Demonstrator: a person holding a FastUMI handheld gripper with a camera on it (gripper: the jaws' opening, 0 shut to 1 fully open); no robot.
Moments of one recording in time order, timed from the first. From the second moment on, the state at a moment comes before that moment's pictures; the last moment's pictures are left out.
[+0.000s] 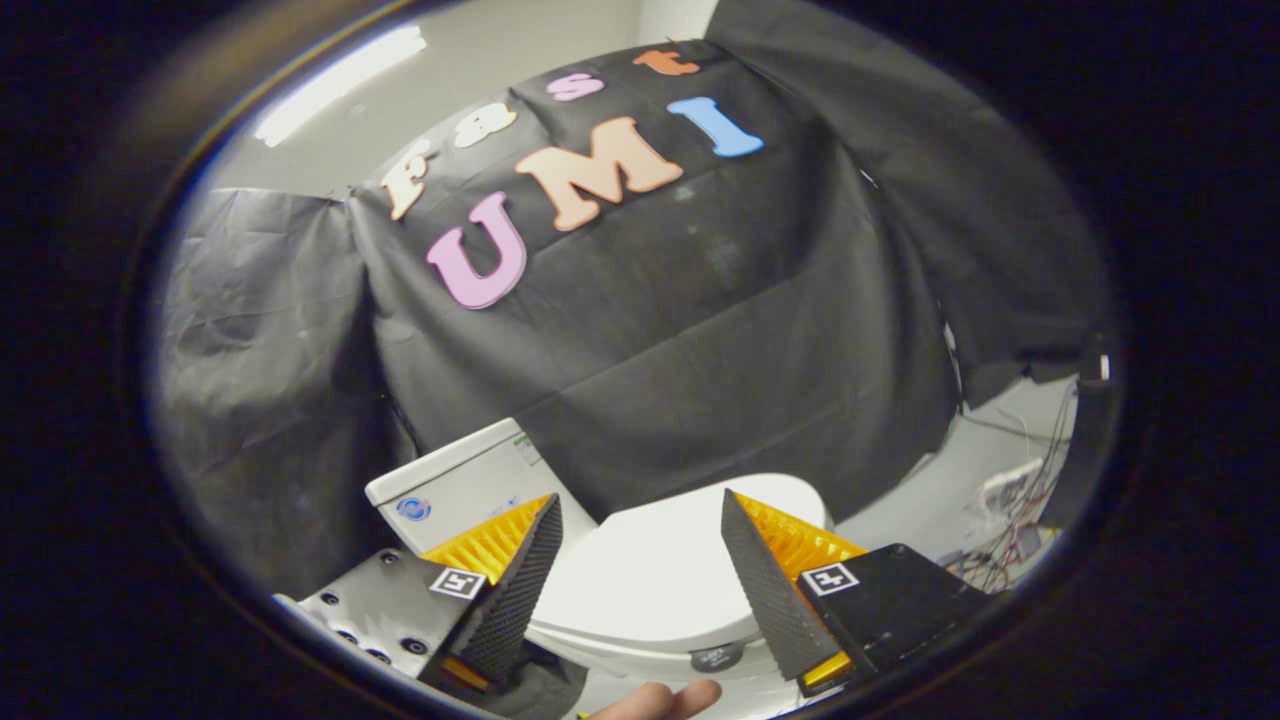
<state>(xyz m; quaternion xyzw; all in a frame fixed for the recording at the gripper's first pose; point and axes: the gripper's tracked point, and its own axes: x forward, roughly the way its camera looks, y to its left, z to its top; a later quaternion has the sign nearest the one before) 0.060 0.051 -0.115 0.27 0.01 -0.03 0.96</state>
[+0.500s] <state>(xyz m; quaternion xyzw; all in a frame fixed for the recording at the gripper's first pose) 0.036 0.045 -0.189 0.40 0.03 -0.07 0.91</state>
